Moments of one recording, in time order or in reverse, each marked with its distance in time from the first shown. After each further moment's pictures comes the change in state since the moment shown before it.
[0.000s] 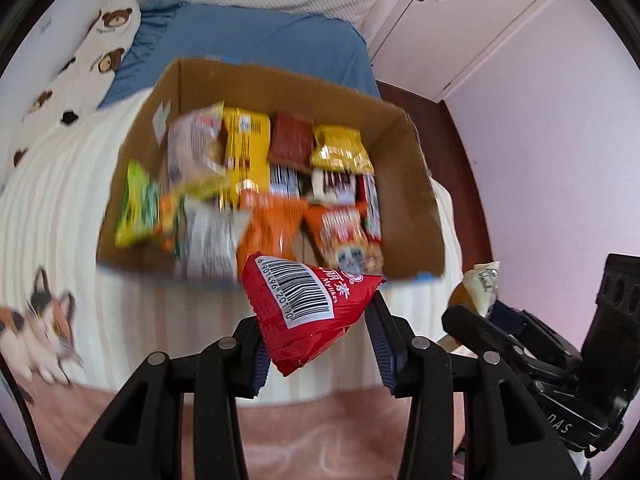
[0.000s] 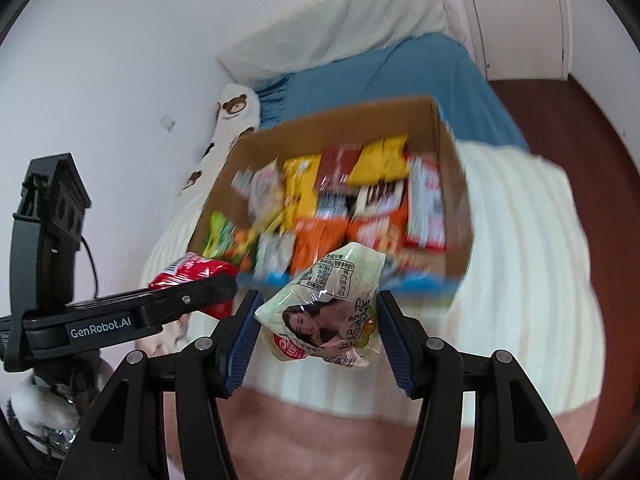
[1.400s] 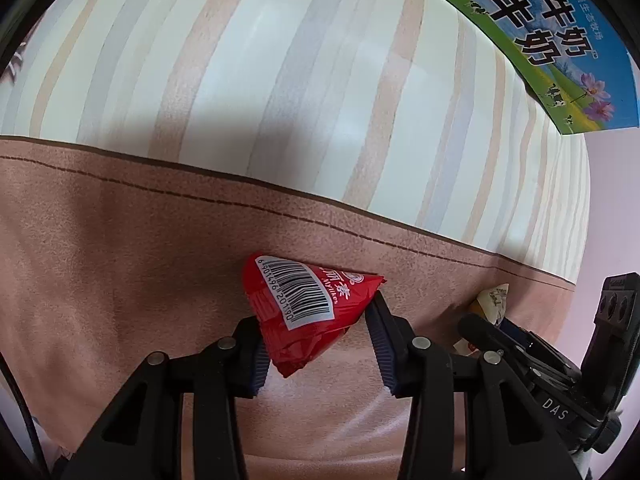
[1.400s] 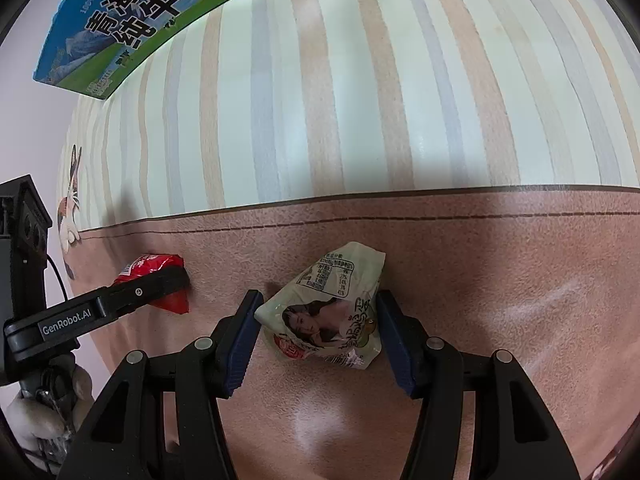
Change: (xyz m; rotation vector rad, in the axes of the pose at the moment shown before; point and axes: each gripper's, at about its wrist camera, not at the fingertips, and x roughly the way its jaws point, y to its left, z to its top) left arm 0.149 0.115 -0.200 -0.273 0.307 0.095; right arm 0.144 -0.047 -0.219 0.175 0.447 -0.083
